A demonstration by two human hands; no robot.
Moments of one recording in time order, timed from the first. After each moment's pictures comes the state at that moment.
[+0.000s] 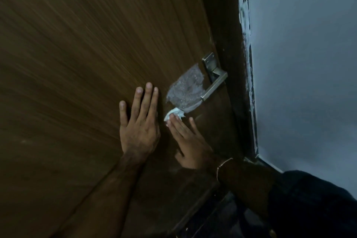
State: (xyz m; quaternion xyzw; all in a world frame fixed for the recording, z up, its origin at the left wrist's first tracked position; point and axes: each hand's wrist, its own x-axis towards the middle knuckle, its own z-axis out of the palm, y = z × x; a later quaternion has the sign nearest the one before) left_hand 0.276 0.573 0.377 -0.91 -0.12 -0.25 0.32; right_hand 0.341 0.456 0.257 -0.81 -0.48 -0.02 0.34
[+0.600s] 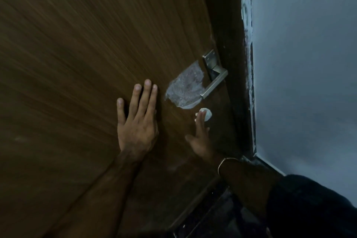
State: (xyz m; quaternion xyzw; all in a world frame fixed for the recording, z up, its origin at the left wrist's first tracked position) left_hand 0.276 0.572 0.378 -0.91 -0.13 -0.25 0.29; right_hand 0.361 0.467 0.227 -0.74 -0.18 0.23 0.61
